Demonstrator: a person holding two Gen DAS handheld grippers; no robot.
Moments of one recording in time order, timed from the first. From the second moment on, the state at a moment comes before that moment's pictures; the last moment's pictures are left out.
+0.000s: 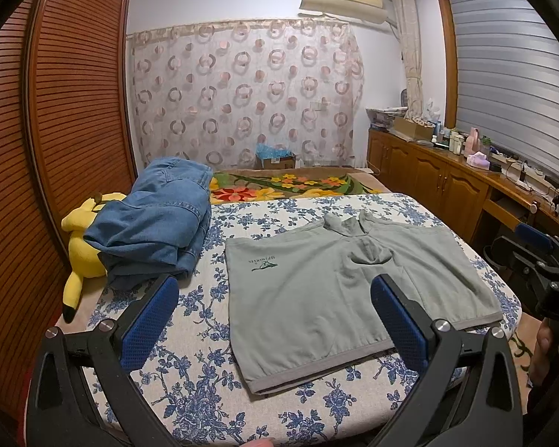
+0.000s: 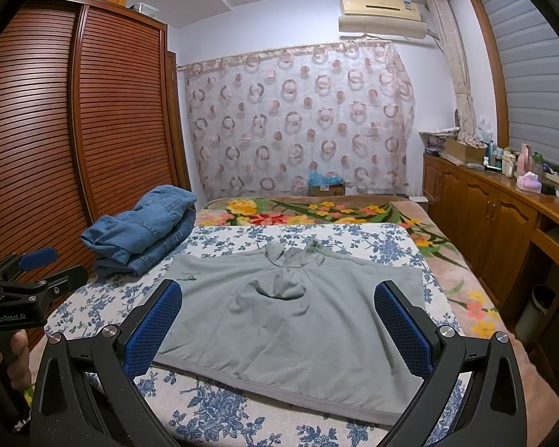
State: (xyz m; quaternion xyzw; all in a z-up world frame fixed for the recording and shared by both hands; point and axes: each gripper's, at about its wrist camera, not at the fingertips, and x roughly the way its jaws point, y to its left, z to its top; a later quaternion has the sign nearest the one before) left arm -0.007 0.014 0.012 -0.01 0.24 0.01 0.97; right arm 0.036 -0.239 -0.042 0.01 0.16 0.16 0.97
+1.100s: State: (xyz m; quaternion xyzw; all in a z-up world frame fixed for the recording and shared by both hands) left arm -0.010 0.007 0.019 -0.01 0.25 0.01 0.97; right arm 0.038 -0.238 -0.043 0.02 0.16 0.16 0.97
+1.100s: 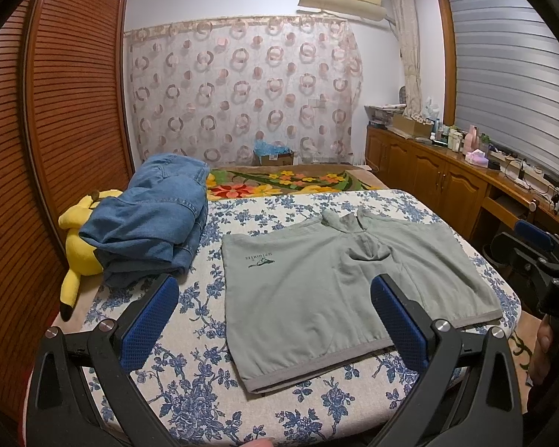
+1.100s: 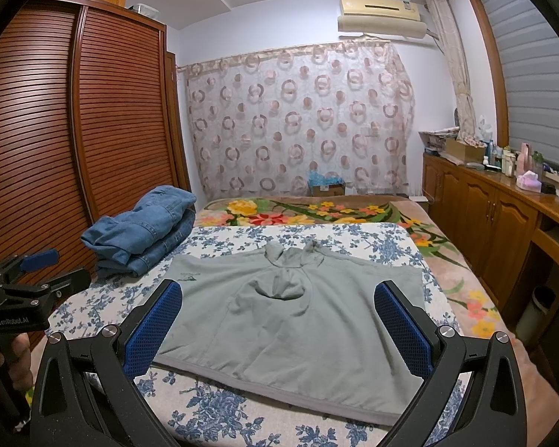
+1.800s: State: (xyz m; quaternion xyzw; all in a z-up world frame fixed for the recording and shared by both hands) left arm 0.045 -0.011 -0.031 0.04 0.31 -0.03 0.95; right arm 0.054 -0.250 -0.044 0.00 0.16 0.15 0.98
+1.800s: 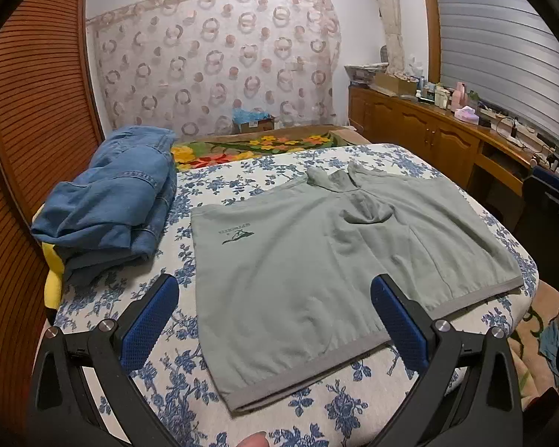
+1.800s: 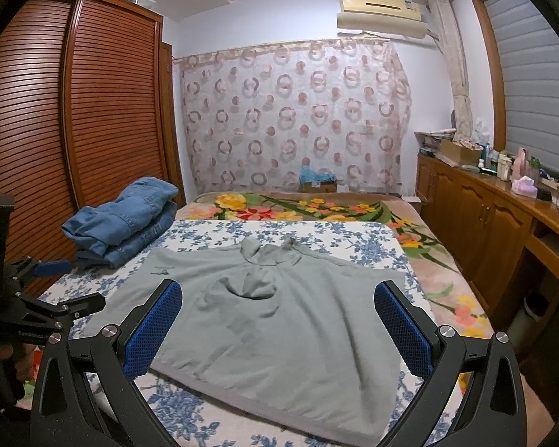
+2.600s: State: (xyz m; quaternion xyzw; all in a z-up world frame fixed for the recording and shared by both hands) left arm 0.091 -0.019 -0.053 0.03 0.36 -0.11 0.93; right arm 0.111 -0.288 -0.051 0.00 0.24 0.16 0.96
